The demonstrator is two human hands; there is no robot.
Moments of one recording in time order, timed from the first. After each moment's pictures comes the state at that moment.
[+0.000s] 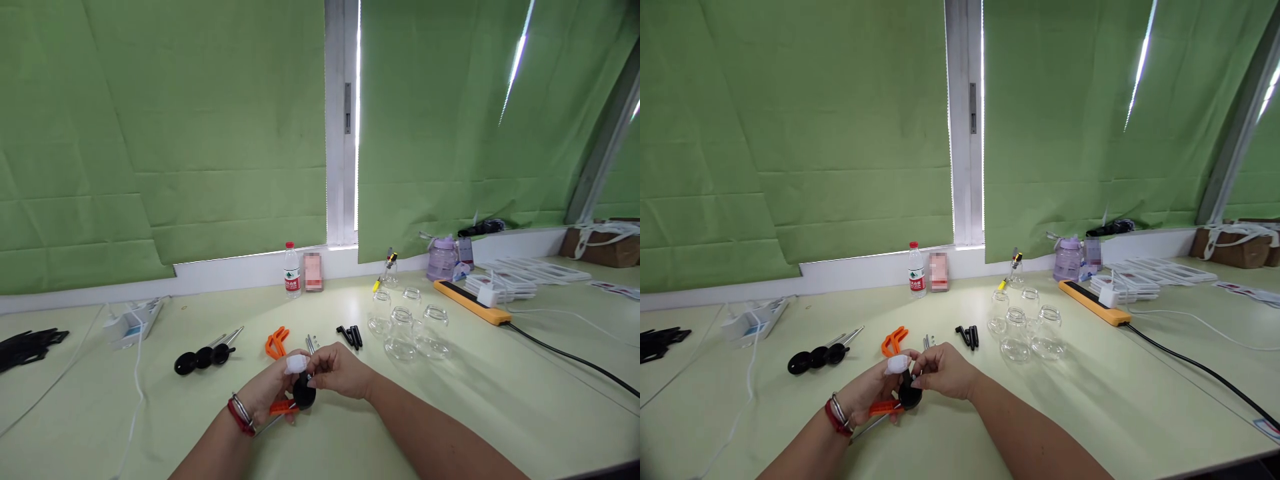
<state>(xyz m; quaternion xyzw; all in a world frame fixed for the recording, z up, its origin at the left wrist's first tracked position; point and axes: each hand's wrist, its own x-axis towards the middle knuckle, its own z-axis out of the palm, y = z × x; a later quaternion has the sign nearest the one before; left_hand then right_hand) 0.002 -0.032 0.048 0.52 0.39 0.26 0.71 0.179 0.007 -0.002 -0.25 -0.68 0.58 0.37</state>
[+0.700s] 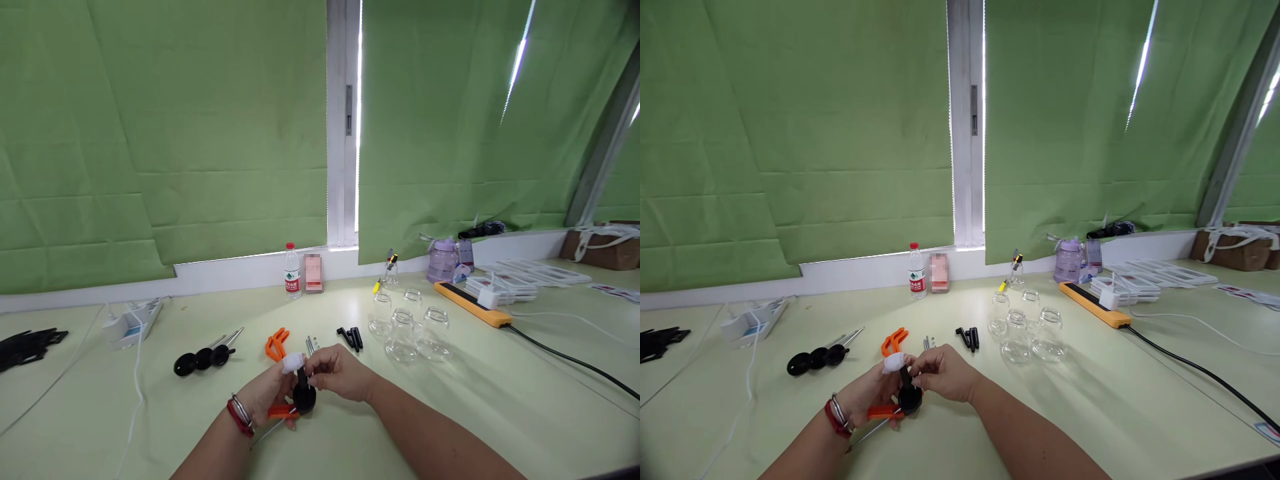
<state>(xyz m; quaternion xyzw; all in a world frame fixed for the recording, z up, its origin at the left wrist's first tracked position) -0.002 -0.023 0.038 0.51 0.39 0.24 0.73 0.178 -0.002 0.010 -0.23 -0.70 0.55 0.39</state>
